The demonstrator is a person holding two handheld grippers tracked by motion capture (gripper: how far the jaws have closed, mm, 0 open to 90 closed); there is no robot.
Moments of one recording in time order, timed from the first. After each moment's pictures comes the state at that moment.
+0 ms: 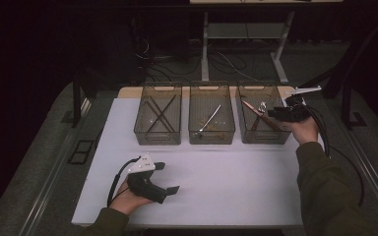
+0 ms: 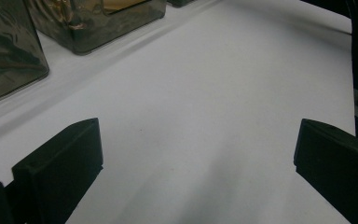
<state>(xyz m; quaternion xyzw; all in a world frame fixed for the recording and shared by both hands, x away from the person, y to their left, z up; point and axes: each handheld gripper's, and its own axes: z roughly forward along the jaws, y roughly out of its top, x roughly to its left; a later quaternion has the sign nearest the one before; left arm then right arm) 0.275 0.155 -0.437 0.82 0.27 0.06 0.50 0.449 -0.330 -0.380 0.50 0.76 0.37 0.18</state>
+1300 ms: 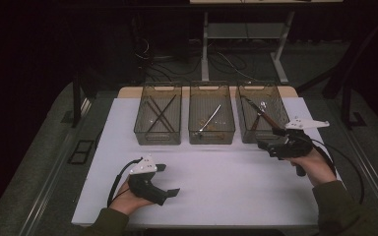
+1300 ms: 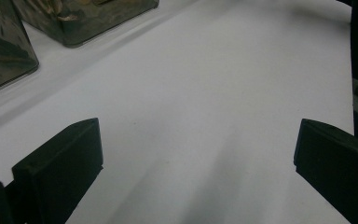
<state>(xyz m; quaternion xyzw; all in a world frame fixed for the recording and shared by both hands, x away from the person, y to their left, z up) 0.273 0.153 -0.438 0.83 0.26 0.05 0.48 0.334 -0.299 -0.387 0.40 0.77 0.46 0.17</state>
